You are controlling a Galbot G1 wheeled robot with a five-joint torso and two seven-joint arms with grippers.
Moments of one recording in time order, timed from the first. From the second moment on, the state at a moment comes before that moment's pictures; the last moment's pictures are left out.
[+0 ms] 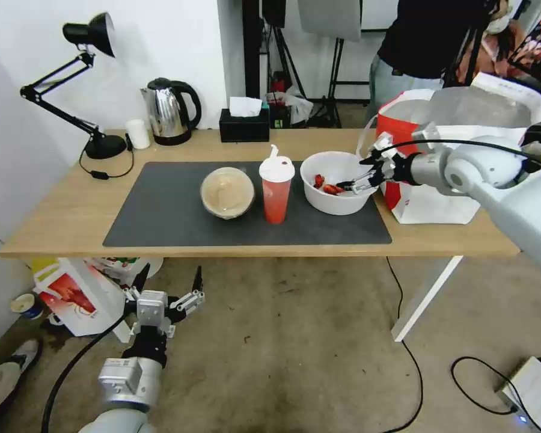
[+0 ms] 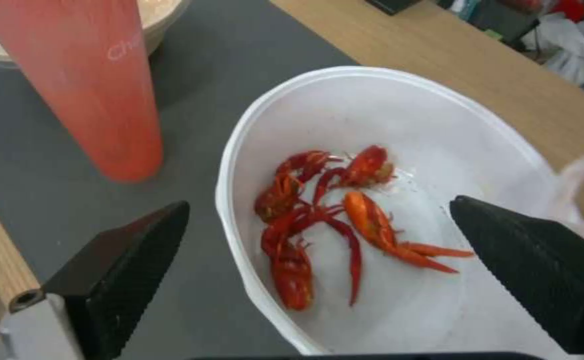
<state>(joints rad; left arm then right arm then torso) 1.80 -1.50 -0.55 -2.30 0.00 0.00 0.00 -0.13 0.63 -0.33 1.57 0.76 -0.66 -0.48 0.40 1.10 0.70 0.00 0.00</state>
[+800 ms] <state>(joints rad) 1.80 -1.50 -0.55 -2.30 0.00 0.00 0.00 -0.13 0.75 -0.42 1.44 0.69 -0.66 -0.49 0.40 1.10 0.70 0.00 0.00</state>
